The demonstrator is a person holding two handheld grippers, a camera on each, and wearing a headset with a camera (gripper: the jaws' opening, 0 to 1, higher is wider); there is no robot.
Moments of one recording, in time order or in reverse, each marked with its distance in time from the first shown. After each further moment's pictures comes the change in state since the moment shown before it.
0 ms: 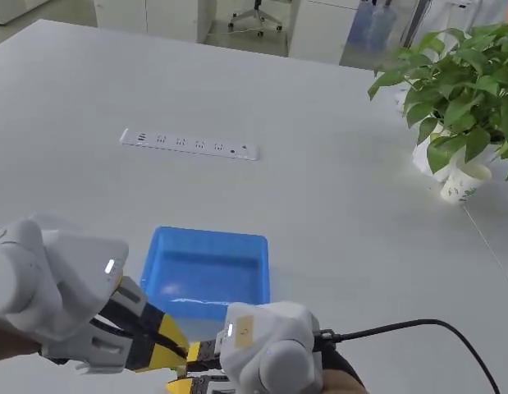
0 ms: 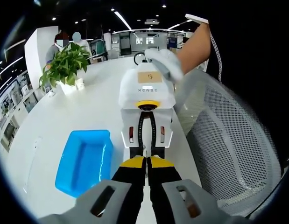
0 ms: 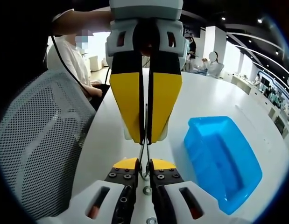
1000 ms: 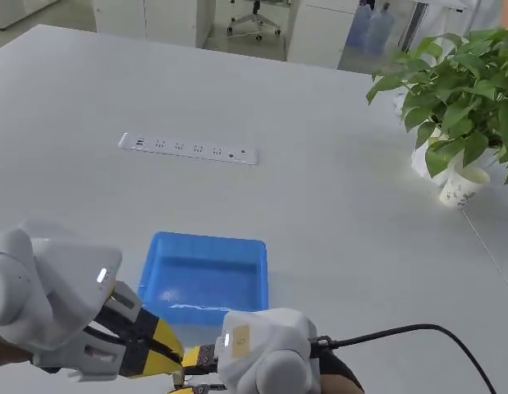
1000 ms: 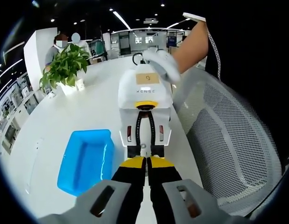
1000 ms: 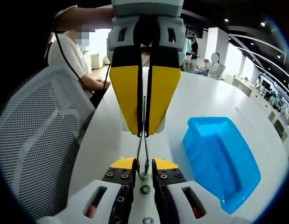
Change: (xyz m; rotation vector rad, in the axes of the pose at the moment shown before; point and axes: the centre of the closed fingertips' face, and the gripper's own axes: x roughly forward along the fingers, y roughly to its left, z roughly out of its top) left arm -0.003 -0.001 -0.001 0.019 0.008 0.007; right arm -0.001 -0.004 -0.001 -0.023 0.003 -0.002
